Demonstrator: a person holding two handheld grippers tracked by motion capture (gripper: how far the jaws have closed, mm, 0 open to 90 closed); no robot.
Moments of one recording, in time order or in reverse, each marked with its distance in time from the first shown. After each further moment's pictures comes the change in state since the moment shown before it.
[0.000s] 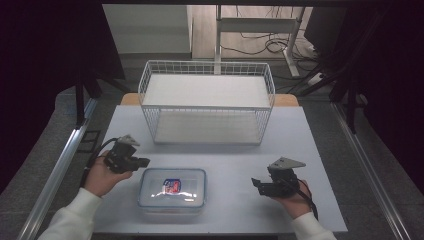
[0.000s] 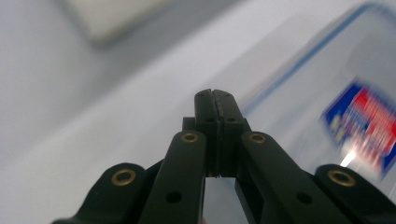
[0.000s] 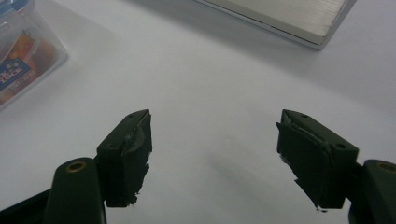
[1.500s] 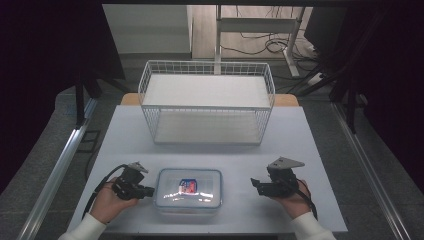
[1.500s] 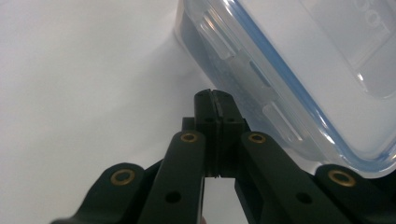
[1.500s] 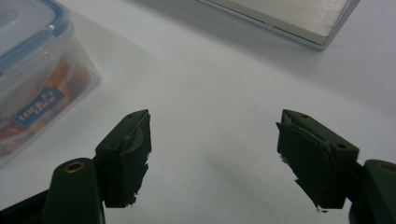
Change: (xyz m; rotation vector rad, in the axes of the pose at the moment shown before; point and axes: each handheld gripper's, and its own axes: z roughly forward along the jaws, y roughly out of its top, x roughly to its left) left arm -0.043 -0.034 0.038 0.144 -0.127 -0.021; right arm 0.002 0.001 0.001 0.006 0.000 -0.002
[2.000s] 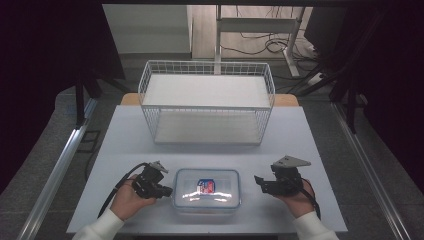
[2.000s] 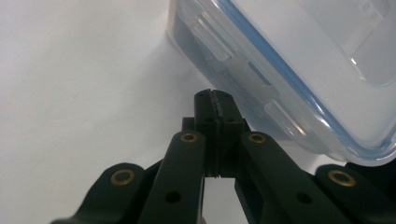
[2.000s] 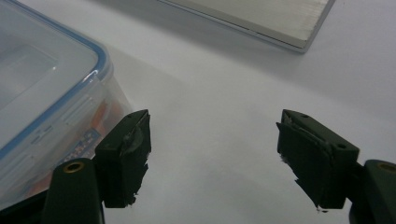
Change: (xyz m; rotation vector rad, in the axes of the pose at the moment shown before) left arm -0.030 0.030 0.022 0.017 -0.039 0.073; right arm -0.009 0.000 -0.007 -0.029 -0.012 0.030
